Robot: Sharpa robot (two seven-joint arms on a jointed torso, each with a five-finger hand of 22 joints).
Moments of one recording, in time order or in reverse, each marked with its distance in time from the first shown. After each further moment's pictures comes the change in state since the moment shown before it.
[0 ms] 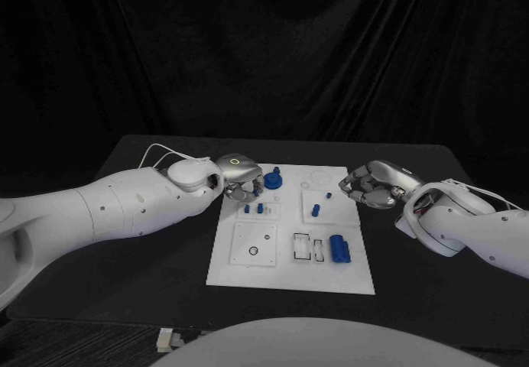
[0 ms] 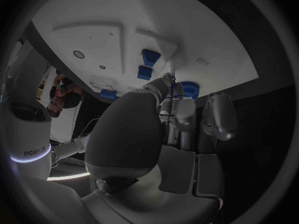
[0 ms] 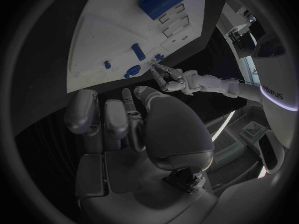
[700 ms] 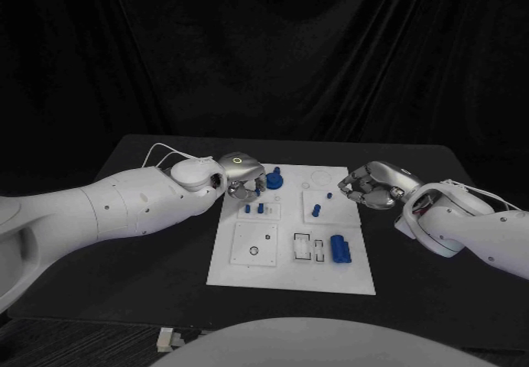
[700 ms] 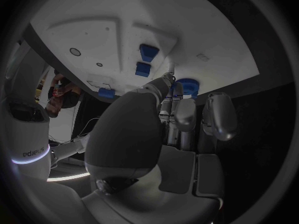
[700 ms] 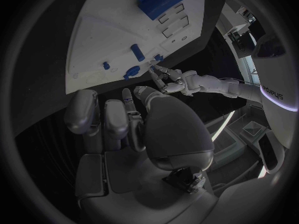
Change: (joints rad) left arm 0.000 0.016 0.000 -0.012 0.000 -0.014 -0.016; left_hand 0.004 -0.004 0.003 -0.003 0.004 0.000 0.000 0.000 -0.001 0.007 0.000 0.000 0.002 0.000 0.000 0.000 -0.004 0.000 0.000 0.000 0.004 0.000; right arm -0.002 0.006 0.000 -0.003 0.000 0.002 0.000; right_hand 0.000 0.000 -0.003 -0.003 0.000 0.000 0.000 0.000 0.000 0.000 0.000 0.000 0.000 0.000 0.000 0.000 -0.001 0.000 0.000 0.000 0.000 0.000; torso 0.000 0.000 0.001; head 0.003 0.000
